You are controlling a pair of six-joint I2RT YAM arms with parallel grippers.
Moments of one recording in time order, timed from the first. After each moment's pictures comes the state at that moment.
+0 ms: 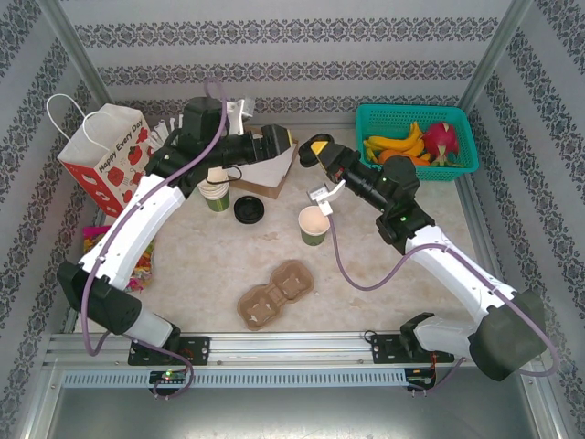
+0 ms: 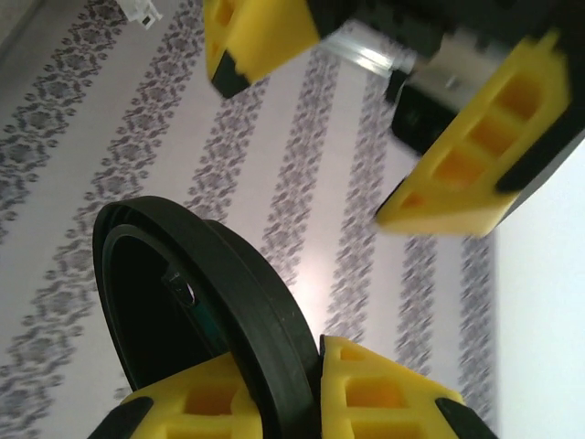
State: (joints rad) left arm -0.41 1.52 1.66 -0.59 0.51 -0.64; right arm 0.46 1.21 0.93 0.40 -0.41 -1.95
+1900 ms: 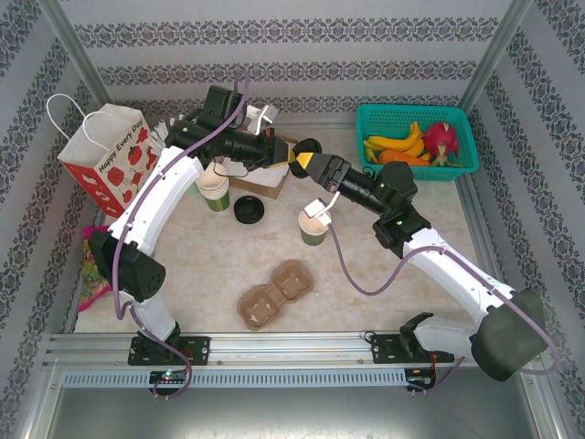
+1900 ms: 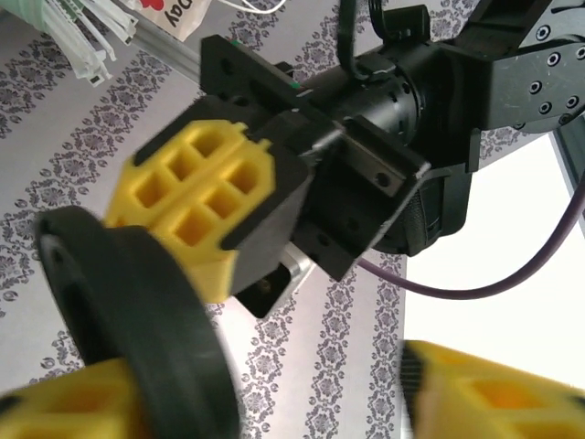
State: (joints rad) left arm -0.40 1.76 1.94 -0.92 0.77 -0.53; right arm 0.50 1.21 0.91 0.47 -0.53 -2.07
